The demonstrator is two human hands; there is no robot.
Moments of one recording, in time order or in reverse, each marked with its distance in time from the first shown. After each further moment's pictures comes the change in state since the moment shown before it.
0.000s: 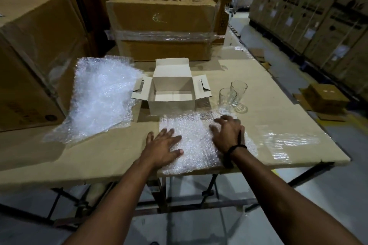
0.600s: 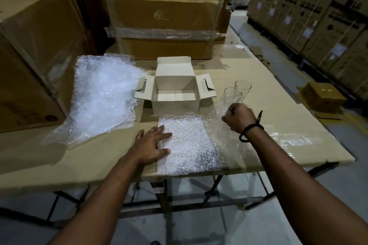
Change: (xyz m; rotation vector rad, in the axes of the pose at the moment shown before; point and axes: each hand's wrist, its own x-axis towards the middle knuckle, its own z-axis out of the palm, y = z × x) left_hand -0.003 -0.053 -0.017 -0.108 -0.021 0.012; right_hand 0.030 -0.021 -0.061 0.307 -0.155 0.189
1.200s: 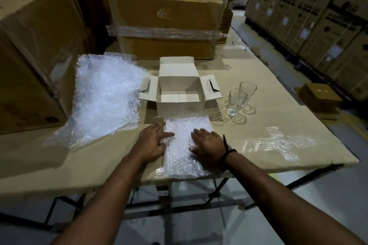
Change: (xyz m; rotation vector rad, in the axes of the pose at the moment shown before) left_hand 0.011 -0.017 -0.006 -0.136 0.184 0.092; right_hand -0.036 -0.007 0.098 -0.571 -0.363 -0.576
